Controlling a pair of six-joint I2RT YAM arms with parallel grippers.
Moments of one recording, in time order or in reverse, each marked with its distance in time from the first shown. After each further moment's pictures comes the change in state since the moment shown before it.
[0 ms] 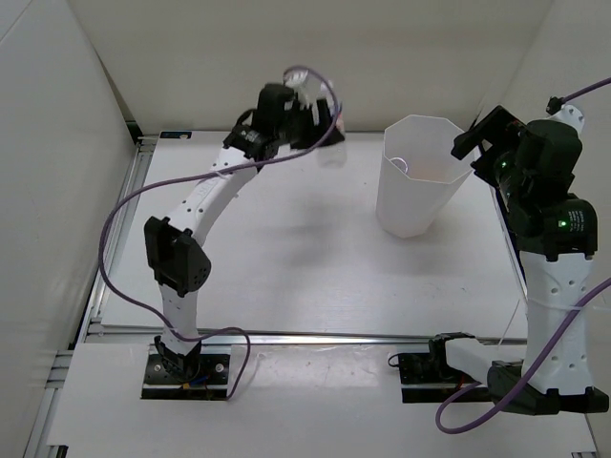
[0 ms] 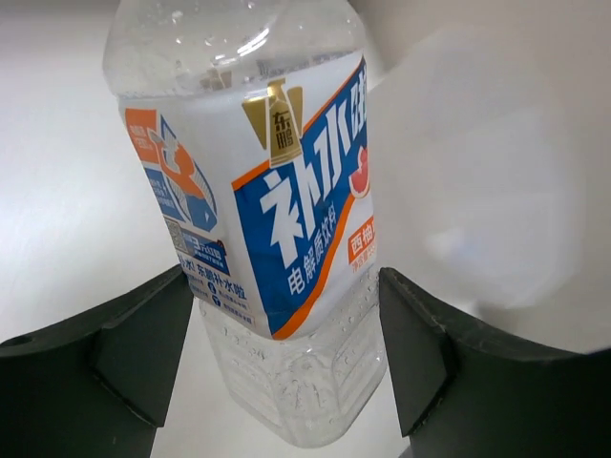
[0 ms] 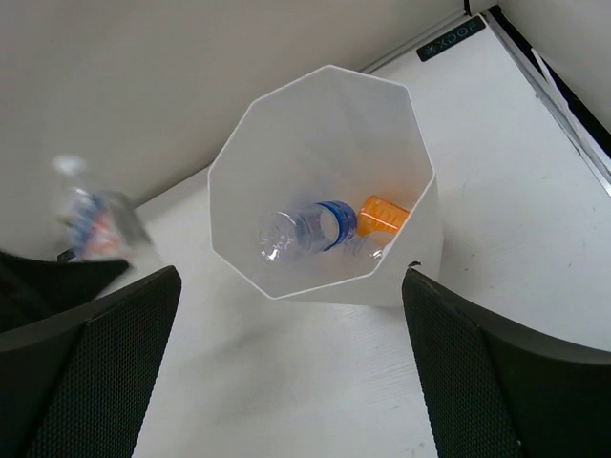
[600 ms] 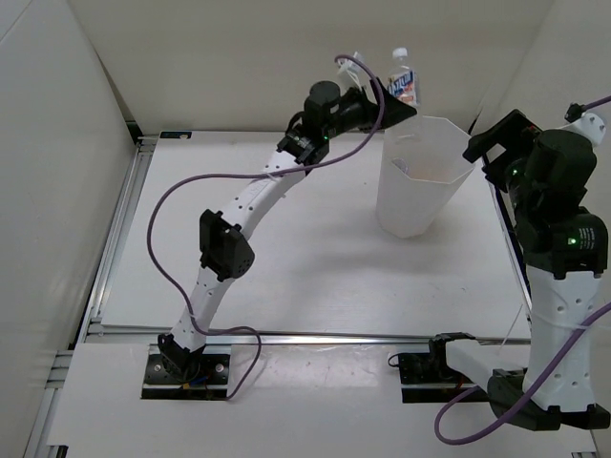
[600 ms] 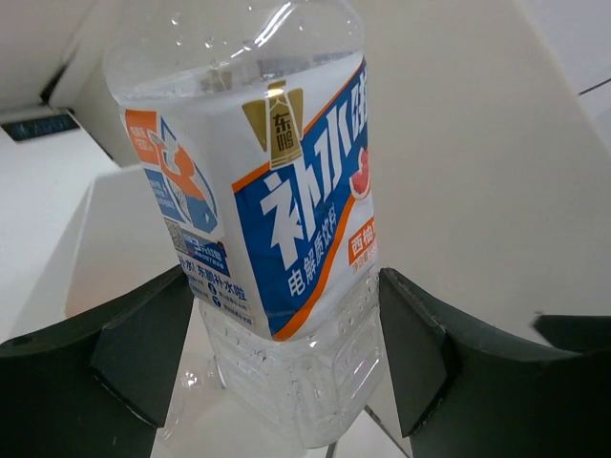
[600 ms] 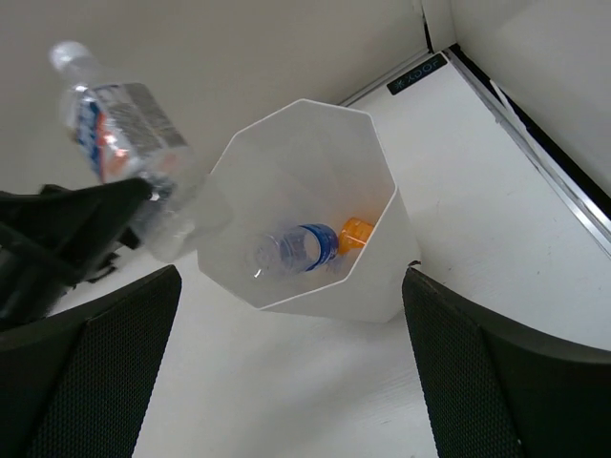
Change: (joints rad) left arm -0.158 0.373 0.577 0.438 0.168 -0.311; right arm -0.008 -0.051 -0.007 -0.003 0.079 0.000
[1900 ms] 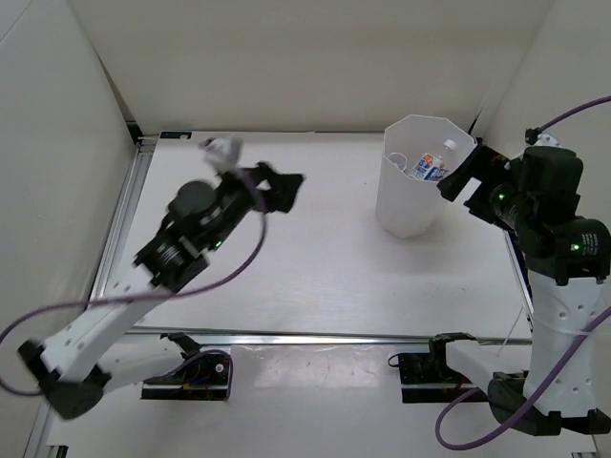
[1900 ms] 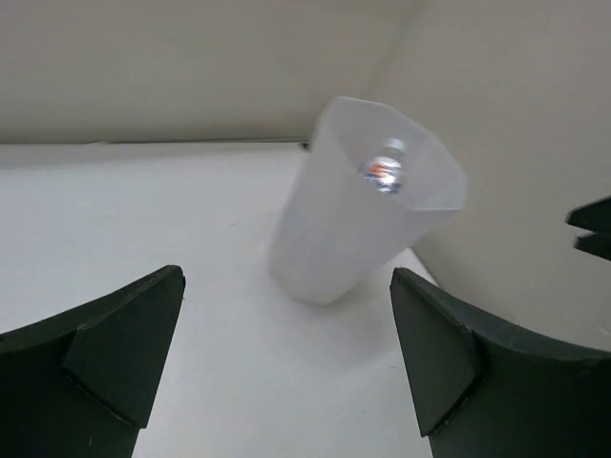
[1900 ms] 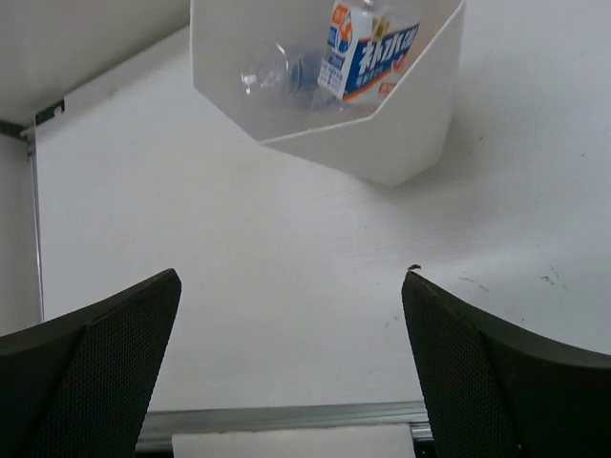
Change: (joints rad) left arm -0.106 -1.198 -1.257 -0.091 -0.557 0.406; right arm 0.000 -0.015 0.038 -0.291 -0.265 -0.048
